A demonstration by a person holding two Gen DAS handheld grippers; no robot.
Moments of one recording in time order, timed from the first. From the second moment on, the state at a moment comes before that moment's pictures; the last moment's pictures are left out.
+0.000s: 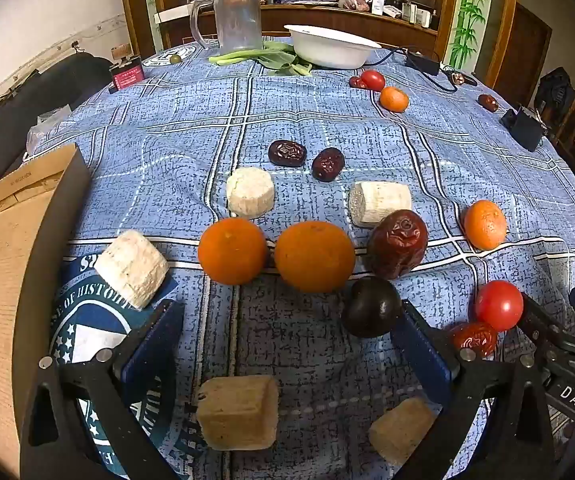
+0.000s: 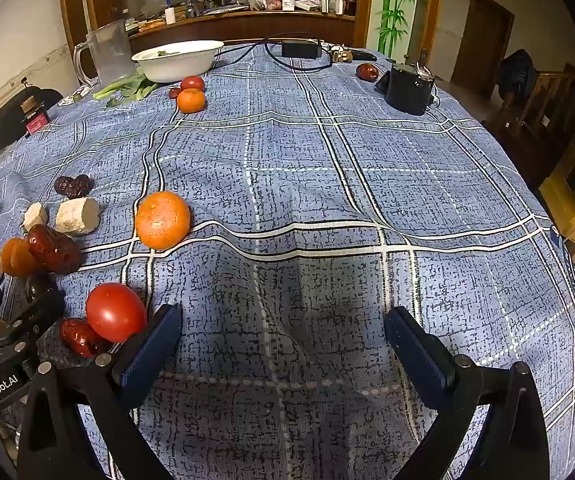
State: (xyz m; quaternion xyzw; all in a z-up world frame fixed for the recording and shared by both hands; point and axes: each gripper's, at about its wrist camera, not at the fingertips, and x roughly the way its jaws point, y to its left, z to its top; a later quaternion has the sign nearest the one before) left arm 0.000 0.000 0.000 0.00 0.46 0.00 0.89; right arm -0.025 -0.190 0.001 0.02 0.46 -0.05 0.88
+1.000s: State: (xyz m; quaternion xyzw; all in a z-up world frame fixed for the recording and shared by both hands) left arm -0.117 0.019 0.089 0.03 0.36 -0.06 0.93; right arm -0.102 -0.191 0.061 0.09 0.38 -0.10 0.91
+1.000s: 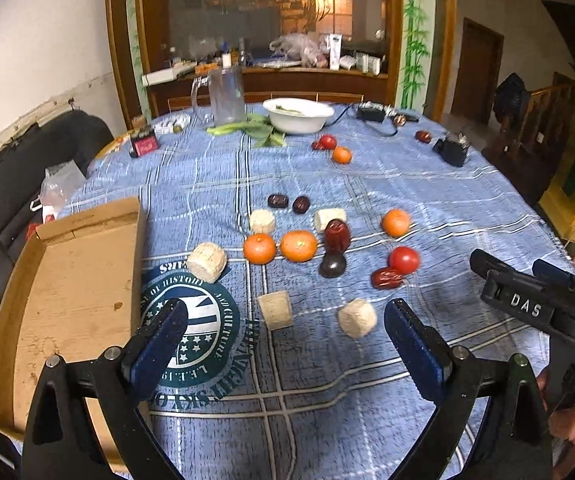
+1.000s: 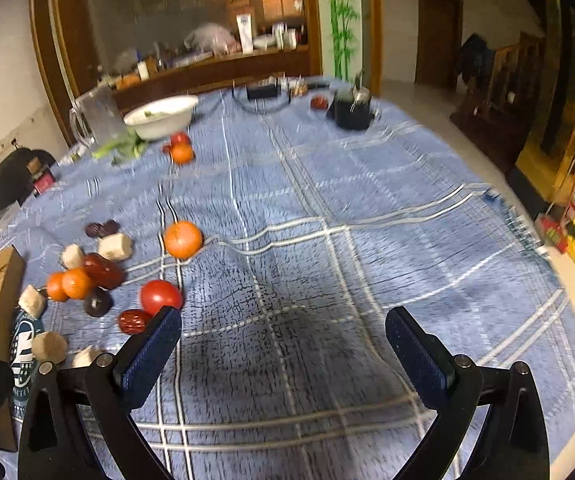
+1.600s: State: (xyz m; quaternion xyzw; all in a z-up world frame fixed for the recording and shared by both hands) left arm -0.165 0.036 0.129 0.01 0.30 -0.06 0.95; right arm -0.149 -0.146 0.098 0.05 0.33 -0.05 0.94
